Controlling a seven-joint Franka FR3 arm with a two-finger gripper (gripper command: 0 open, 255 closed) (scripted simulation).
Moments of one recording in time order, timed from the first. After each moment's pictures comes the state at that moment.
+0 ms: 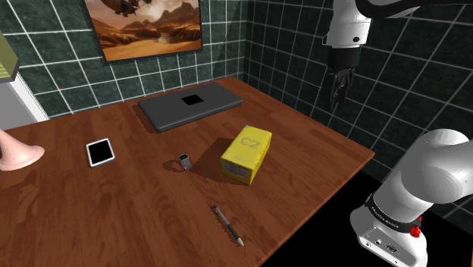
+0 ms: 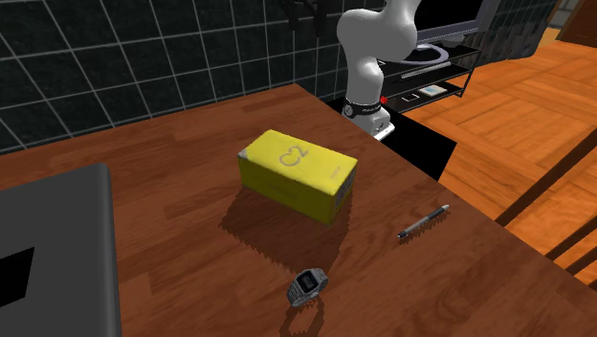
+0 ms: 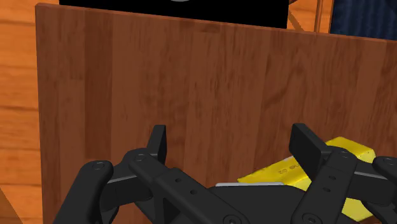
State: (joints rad) arm 0.00 -0.75 0.06 -2.43 0.10 1.47 0.00
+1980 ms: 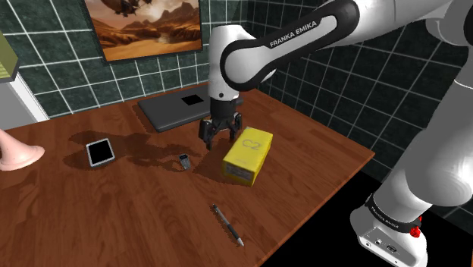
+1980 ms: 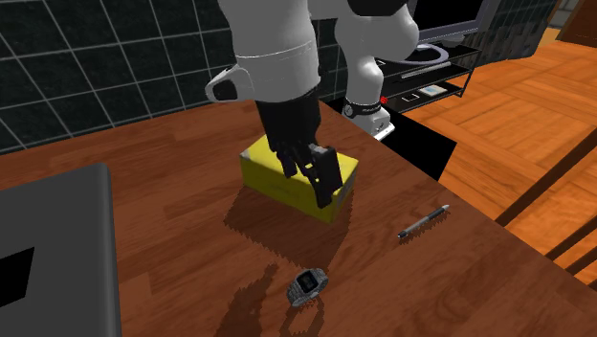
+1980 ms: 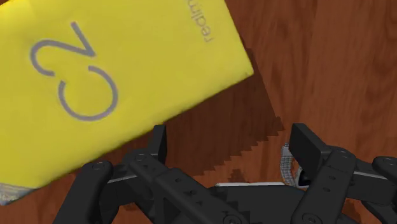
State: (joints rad) arm 0.14 0.10 0.41 -2.04 0.17 2.10 0.46
